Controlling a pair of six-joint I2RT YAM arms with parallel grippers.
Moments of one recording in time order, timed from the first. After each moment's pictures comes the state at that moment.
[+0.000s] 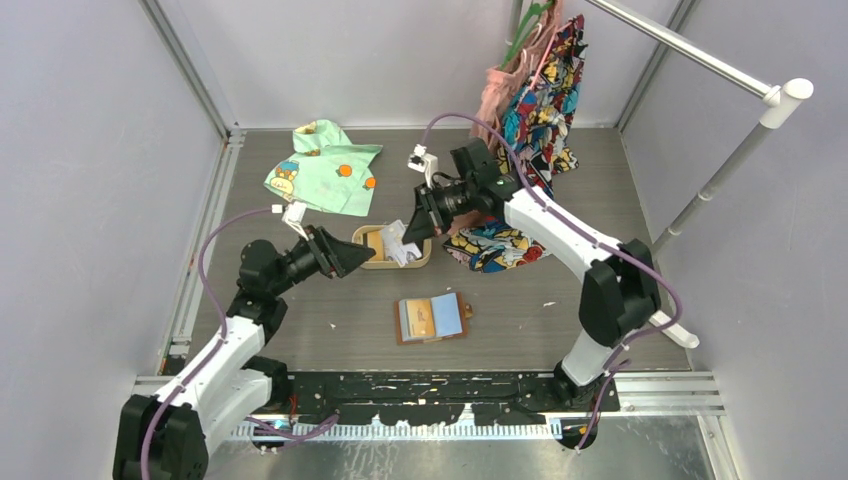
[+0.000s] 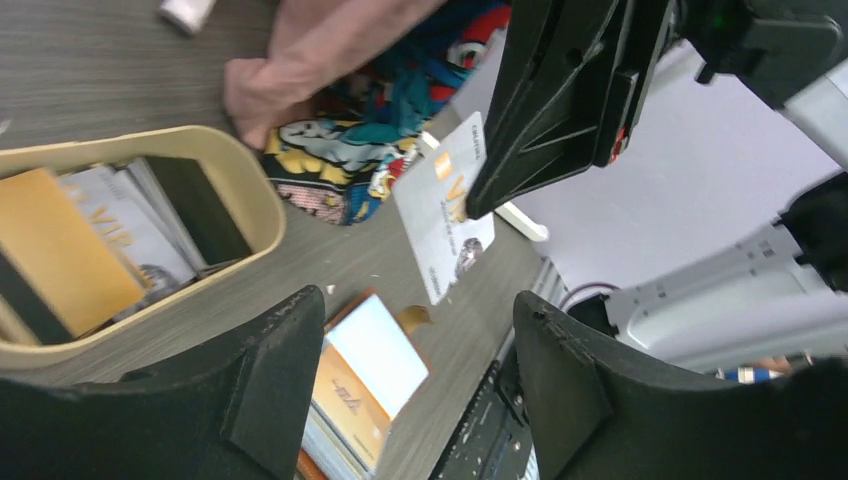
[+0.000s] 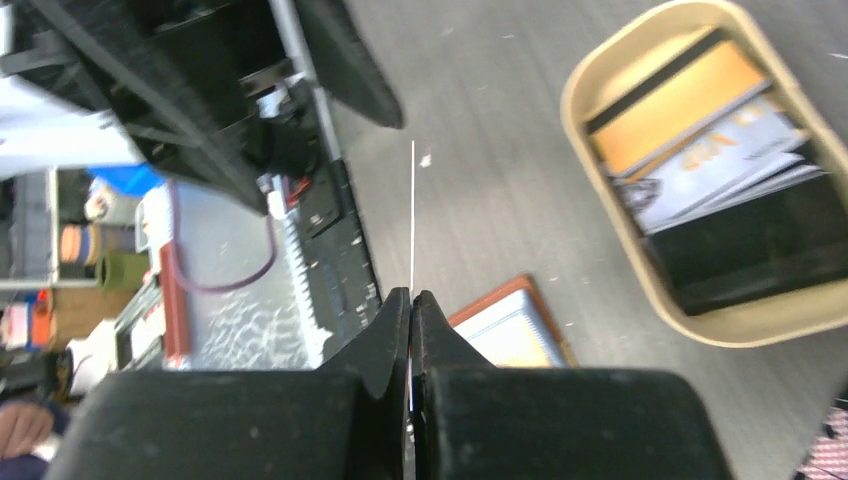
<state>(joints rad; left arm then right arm) -0.23 0.86 0.38 0.41 0.65 -0.78 0.56 1.71 1.43 -0.49 -0.85 0.14</state>
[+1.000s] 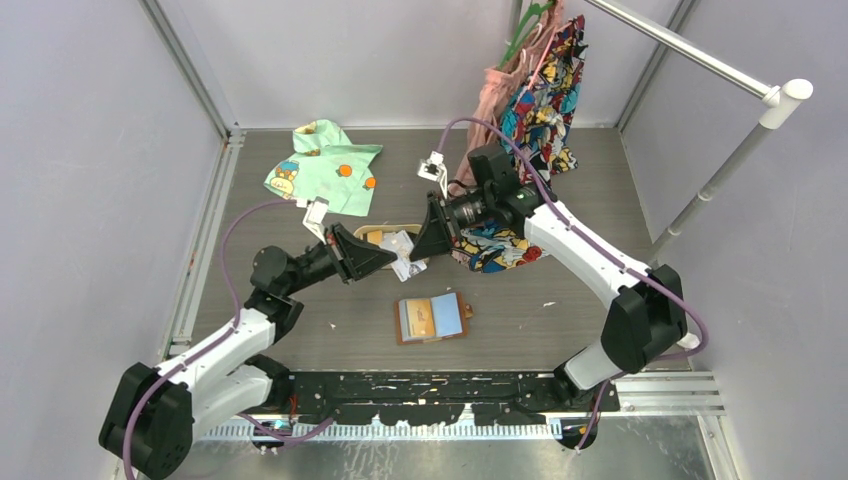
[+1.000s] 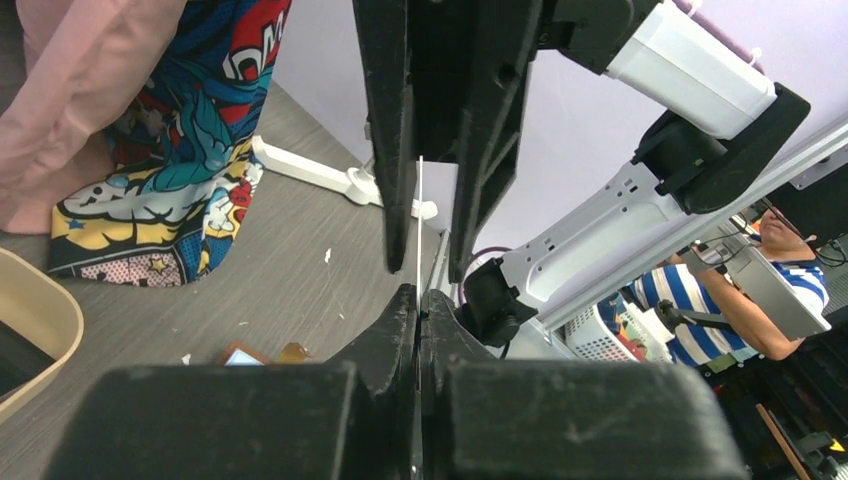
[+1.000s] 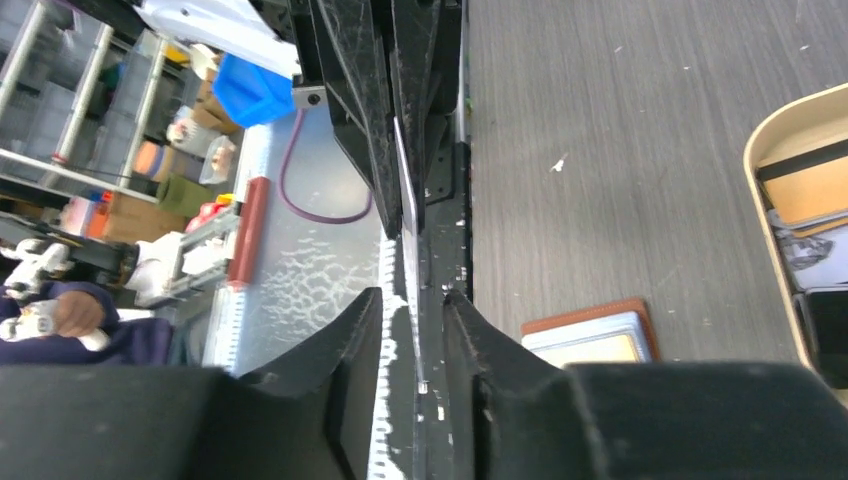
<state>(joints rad) -0.45 0.96 0.37 0.88 0.71 -0.92 0.55 1.52 1.28 -0.37 -1.20 0.15</state>
